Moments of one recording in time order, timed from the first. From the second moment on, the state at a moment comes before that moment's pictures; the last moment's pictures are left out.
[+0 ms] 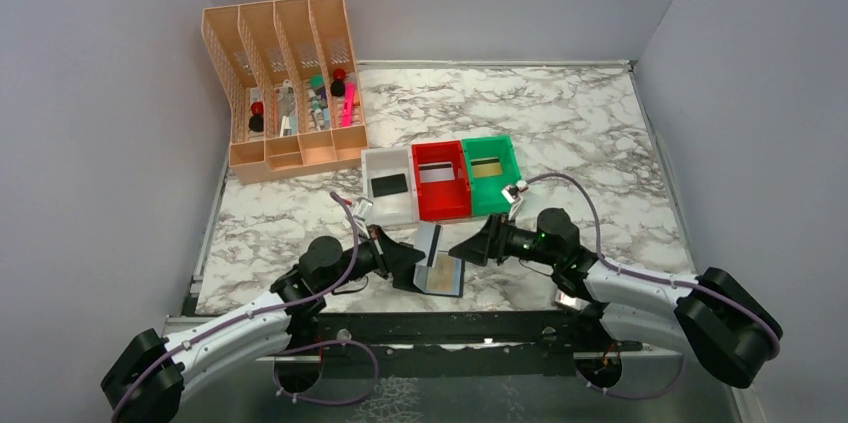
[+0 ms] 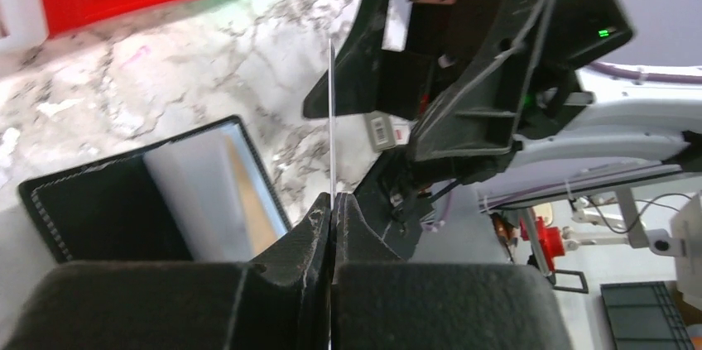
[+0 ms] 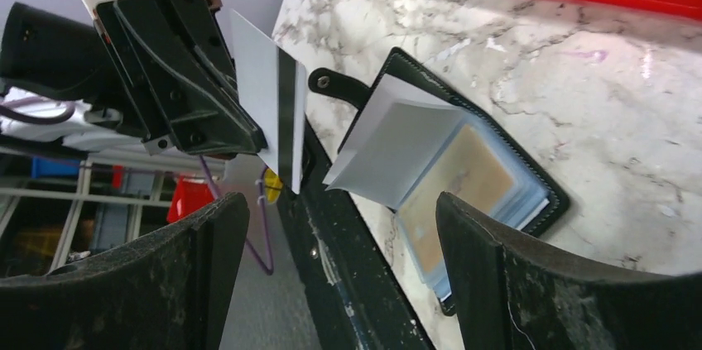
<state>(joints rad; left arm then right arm) -0.84 0.64 0.07 0.44 0.21 -0.94 0.72 1.06 0.19 0.63 -0.45 0.89</state>
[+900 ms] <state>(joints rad) -0.84 0.75 0.07 0.65 0.31 -0.99 0.72 1.38 0.24 1.11 -0.67 1.02</state>
